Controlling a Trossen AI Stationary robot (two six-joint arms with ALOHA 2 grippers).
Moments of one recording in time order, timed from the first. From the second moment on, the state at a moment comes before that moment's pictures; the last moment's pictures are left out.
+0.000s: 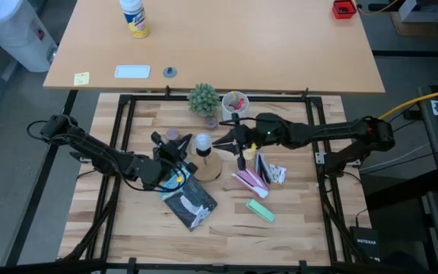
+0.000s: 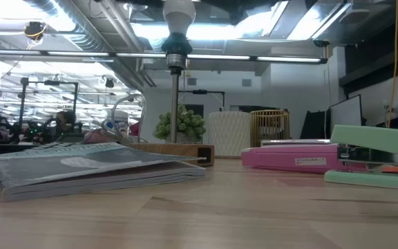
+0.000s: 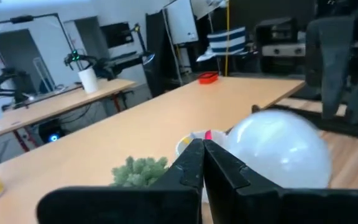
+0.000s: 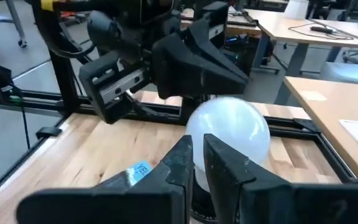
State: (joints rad) left arm -0.40 1.34 0.86 0.40 -1.36 0.10; right arm -0.05 1.44 1.07 0.21 -0.18 -0.10
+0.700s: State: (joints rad) left arm -0.43 1.34 0.86 0.27 -1.24 -0.10; right arm -0.05 1.47 1.07 0.23 0.00 -0.17
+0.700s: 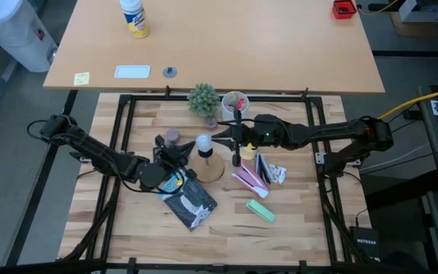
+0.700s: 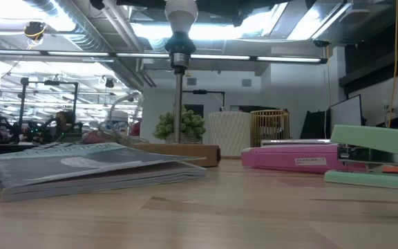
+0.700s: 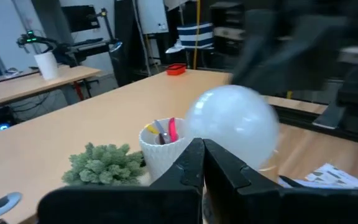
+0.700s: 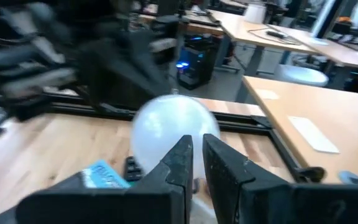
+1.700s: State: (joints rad) left arm -0.44 1.34 0.86 0.40 -1.36 0.06; right arm -0.05 1.38 1.07 0.15 -0.09 -0.13
